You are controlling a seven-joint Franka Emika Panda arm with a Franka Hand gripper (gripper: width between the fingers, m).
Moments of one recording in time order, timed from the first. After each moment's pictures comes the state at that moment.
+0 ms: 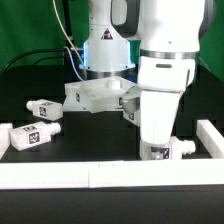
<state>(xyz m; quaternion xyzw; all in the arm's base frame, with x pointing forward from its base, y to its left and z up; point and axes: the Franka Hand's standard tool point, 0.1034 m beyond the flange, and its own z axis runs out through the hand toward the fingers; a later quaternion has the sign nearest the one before) 0.598 0.056 0.008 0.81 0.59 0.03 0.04</state>
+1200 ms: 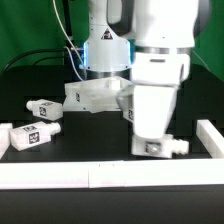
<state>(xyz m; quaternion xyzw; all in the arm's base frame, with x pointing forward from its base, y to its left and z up) 0.599 0.027 0.025 0.81 0.59 0.03 0.05</state>
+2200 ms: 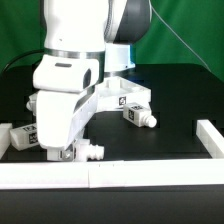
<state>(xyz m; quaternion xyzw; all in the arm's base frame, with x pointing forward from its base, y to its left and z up) 0.600 -0.092 0.009 0.78 0.62 0.00 0.06</state>
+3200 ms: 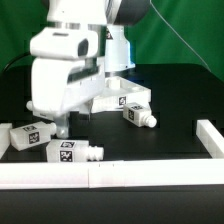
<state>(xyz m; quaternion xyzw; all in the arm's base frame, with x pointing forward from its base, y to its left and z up) 0.581 -0.086 0.050 0.82 0.56 0.03 0.07</state>
